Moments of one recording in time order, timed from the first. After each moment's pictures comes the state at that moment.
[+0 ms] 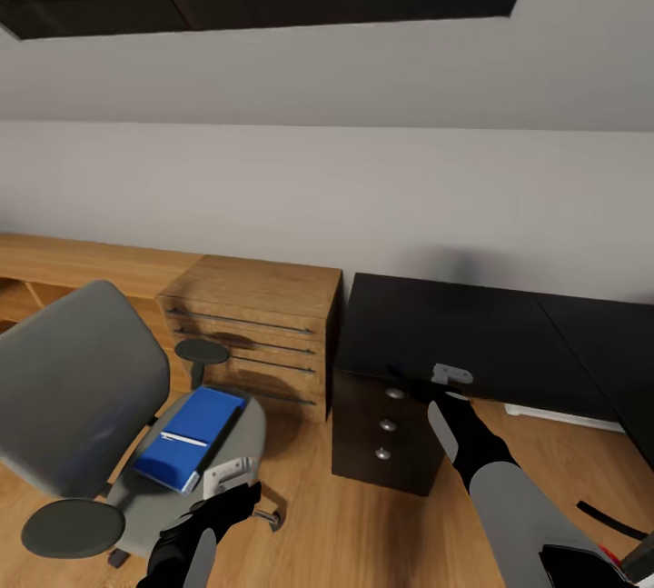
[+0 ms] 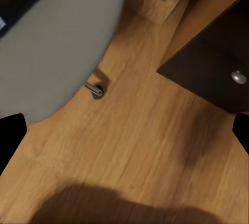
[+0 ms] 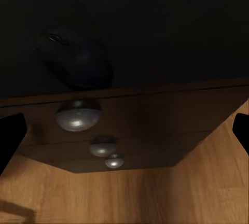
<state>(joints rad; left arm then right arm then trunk) -0.14 -0.17 0.05 -1.27 0.21 0.56 0.19 -0.76 0.06 -0.13 -0.58 -0.08 0.25 -0.19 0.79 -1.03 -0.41</state>
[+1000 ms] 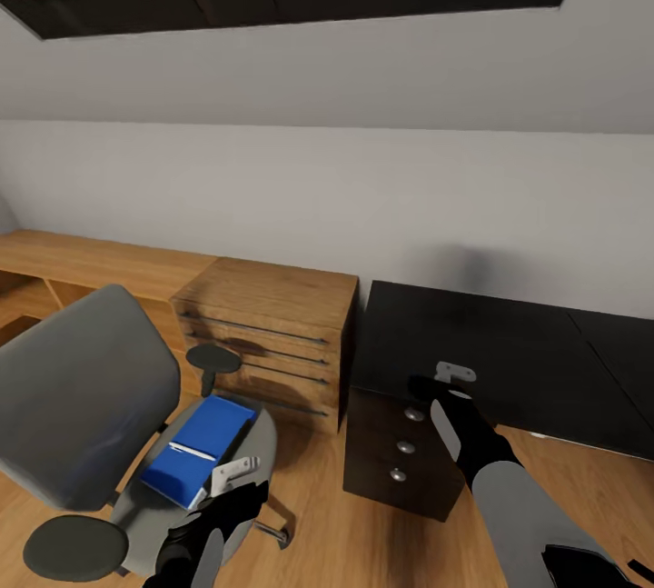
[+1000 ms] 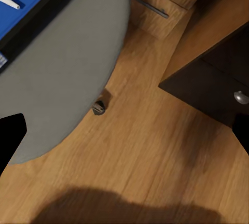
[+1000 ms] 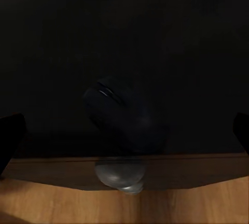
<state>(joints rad) -0.14 -0.17 0.01 -1.27 0.21 0.56 0.20 -0.76 0.05 -0.14 -0.59 -0.08 0.25 -0.19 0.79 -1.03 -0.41</state>
